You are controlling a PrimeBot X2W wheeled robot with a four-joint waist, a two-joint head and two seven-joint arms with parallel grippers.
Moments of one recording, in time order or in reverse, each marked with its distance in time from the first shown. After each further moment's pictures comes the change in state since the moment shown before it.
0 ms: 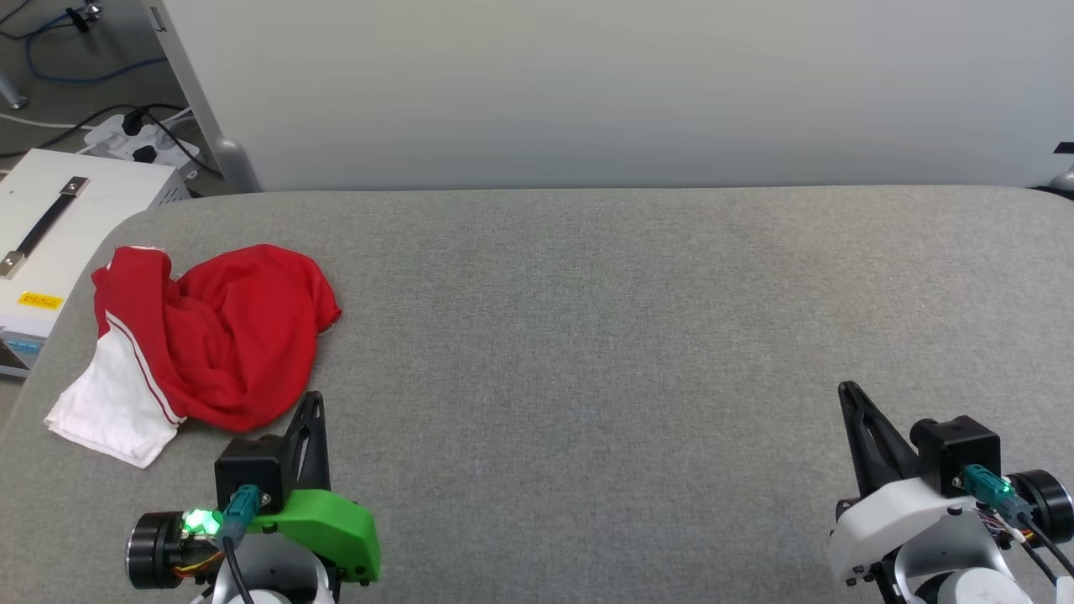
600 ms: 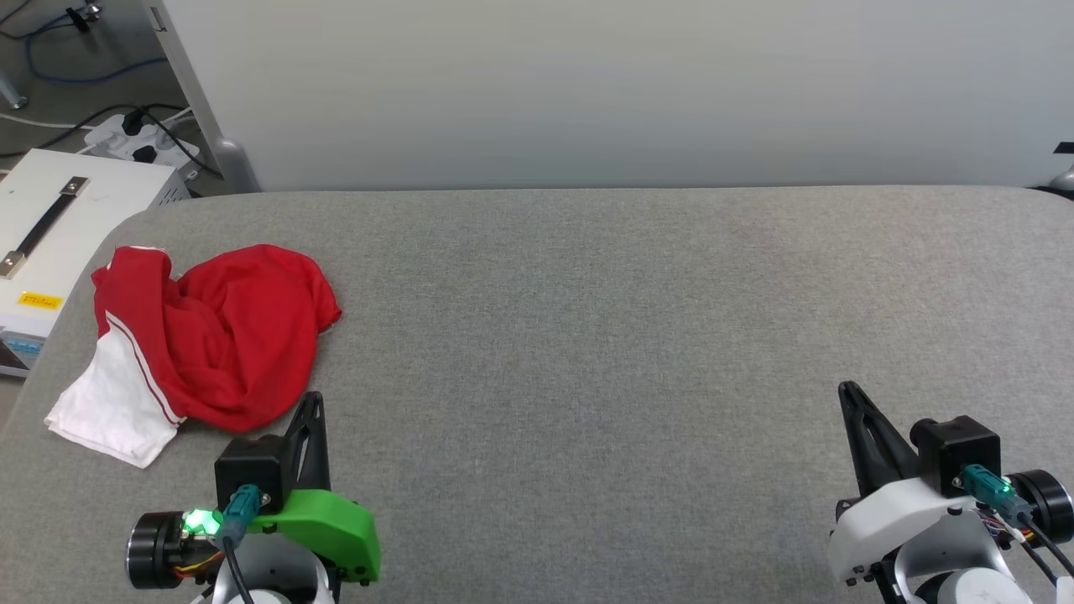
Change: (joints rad) left arm 0.000 0.000 0.000 0.000 0.000 0.000 0.000; right arm 0.000 0.000 0.000 0.000 0.000 0.000 0.000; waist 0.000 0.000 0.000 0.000
